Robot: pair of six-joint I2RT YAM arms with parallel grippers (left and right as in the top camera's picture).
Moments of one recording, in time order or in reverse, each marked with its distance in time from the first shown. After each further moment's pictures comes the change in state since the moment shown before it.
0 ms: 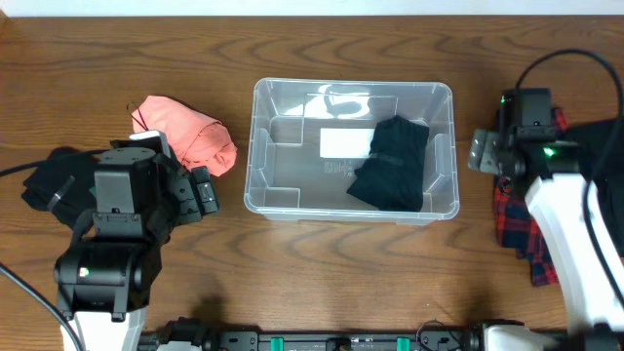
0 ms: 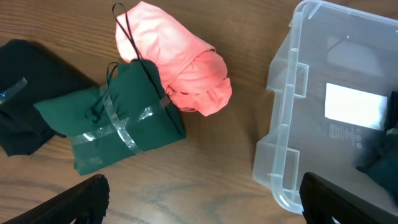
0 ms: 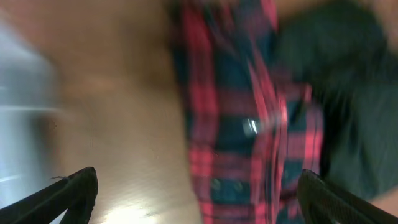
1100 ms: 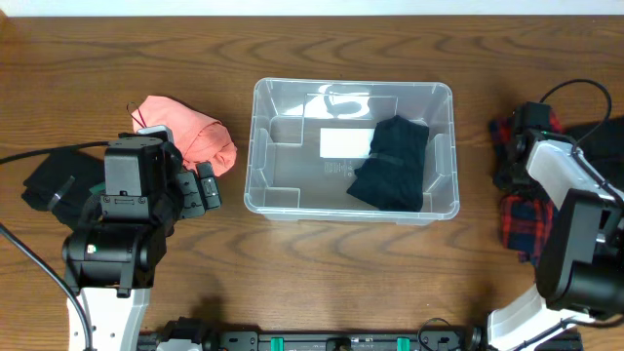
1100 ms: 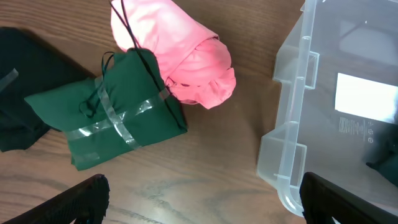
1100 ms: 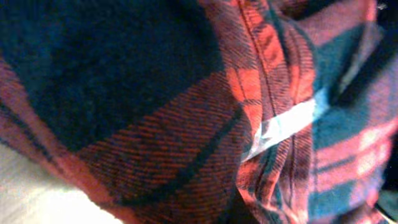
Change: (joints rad) left arm 0.000 0.064 0.000 0.000 0.000 0.000; right arm -0.193 0.385 -0.031 0.135 0.055 0.053
